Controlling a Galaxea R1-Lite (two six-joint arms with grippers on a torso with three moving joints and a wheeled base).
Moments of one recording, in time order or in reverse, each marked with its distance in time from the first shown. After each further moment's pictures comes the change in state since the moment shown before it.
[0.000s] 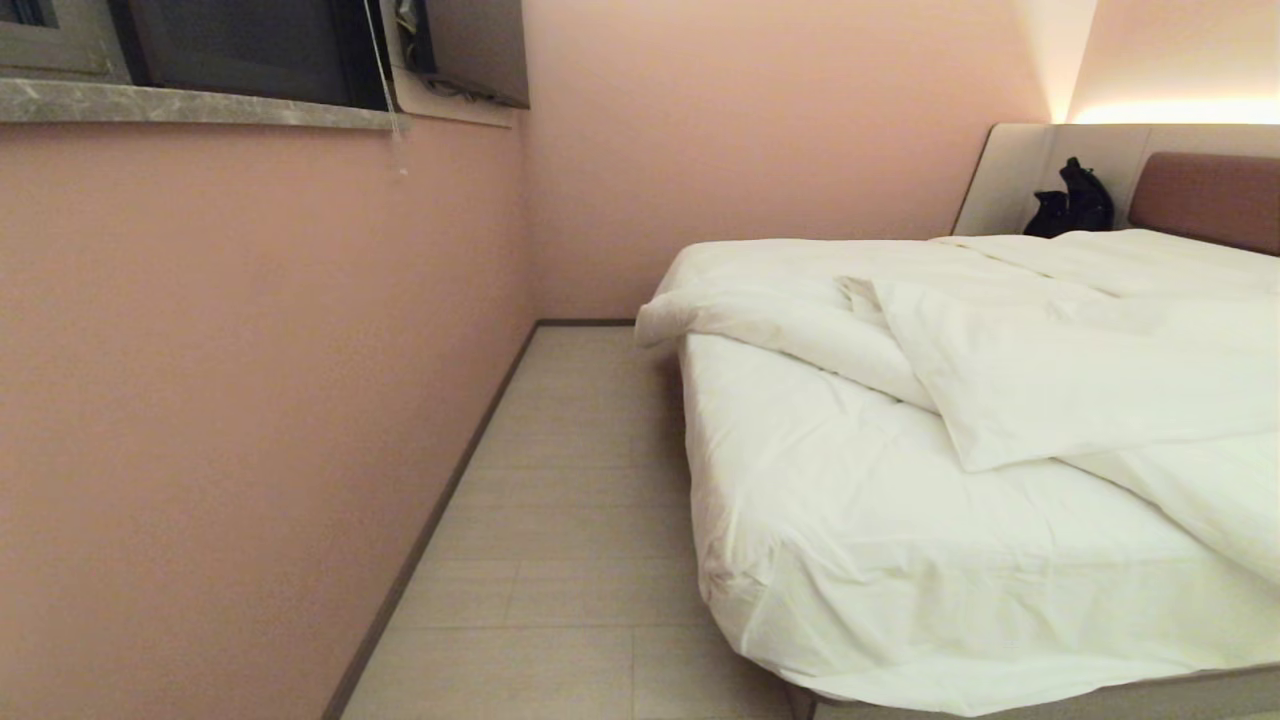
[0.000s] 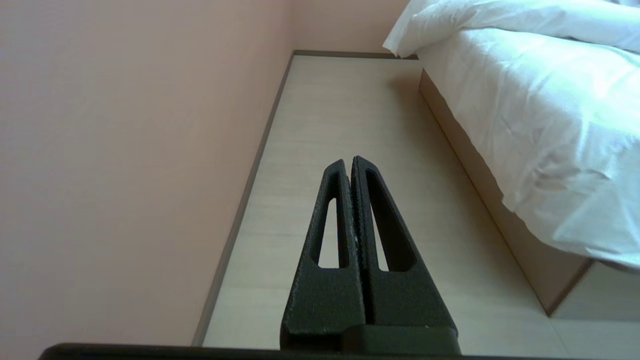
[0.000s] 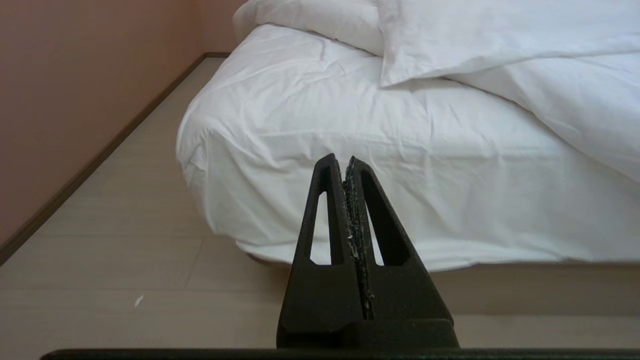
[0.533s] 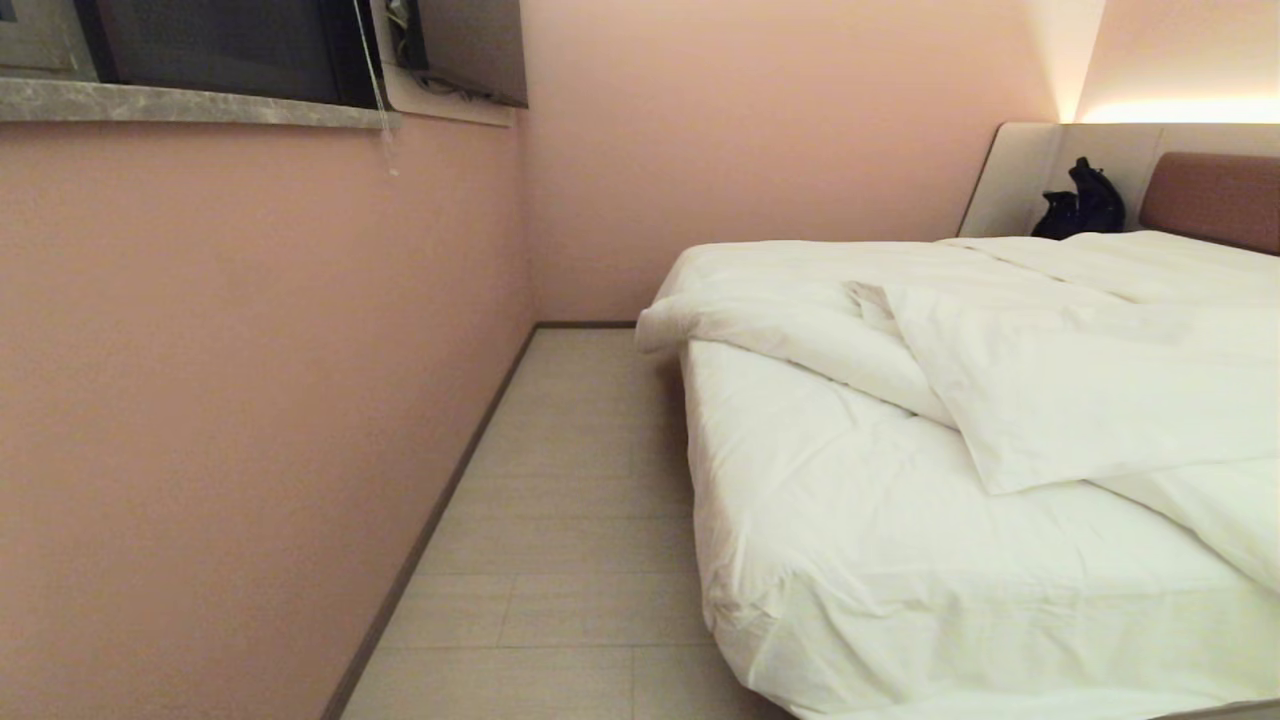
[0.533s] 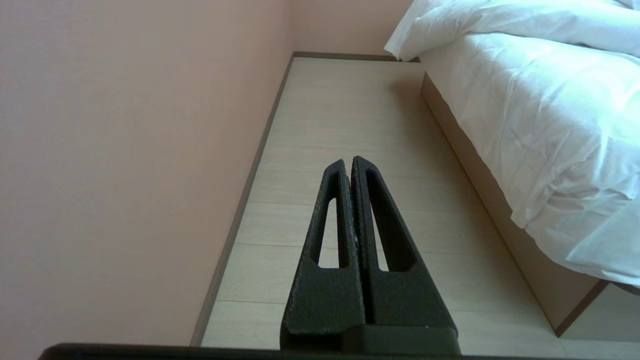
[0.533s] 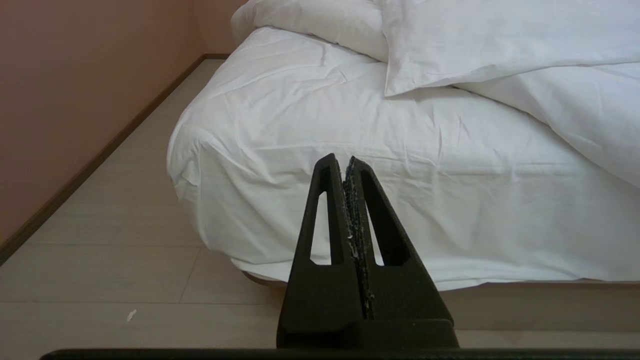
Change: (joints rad) left arm 0.000 0.000 0.000 0.000 0.001 -0.006; right arm 0.000 0.000 0.000 0.000 0.000 0.000
